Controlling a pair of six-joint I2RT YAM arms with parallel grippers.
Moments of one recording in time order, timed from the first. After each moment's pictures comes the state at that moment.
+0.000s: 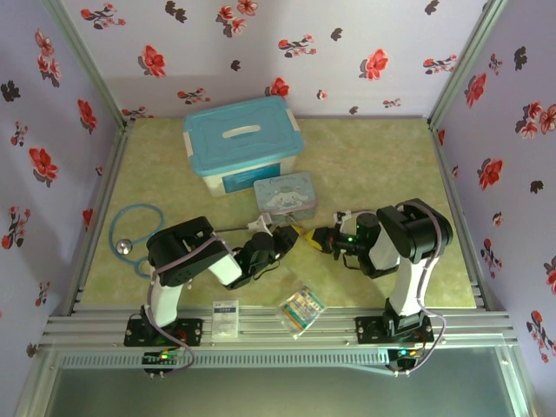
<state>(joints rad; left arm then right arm) -1.04 1.98 0.57 1.12 -0.22 -1.43 0.33 1.91 0.27 1.23 -0.88 1.29</state>
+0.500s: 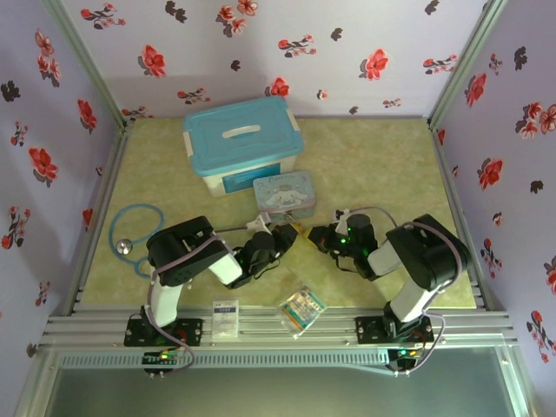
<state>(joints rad) -1.04 1.98 0.58 1.11 -0.25 -1.43 0.47 1.65 0.26 0.91 -0.55 1.16</state>
